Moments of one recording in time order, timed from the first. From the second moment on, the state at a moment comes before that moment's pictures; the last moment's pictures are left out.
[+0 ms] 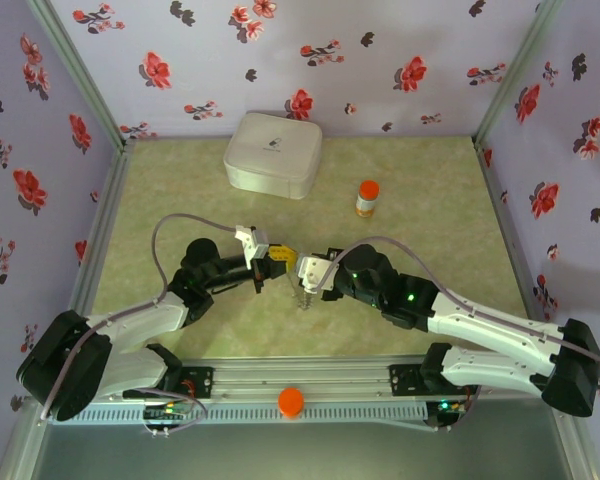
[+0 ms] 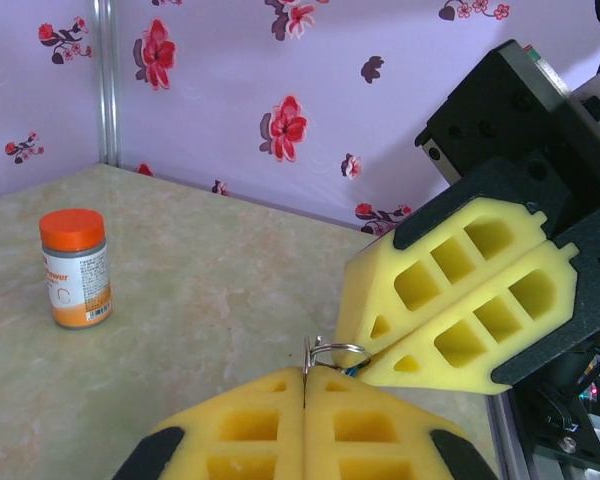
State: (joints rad) left arm -0.68 1.18 0.40 0.78 0.66 -0.15; right arm 1.05 1.01 0.72 -0.14 0.10 -0.64
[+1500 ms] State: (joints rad) left arm -0.69 1.18 0.40 0.77 0.69 -0.11; right arm 1.01 0.86 0.76 -0.32 -0.07 -0.54
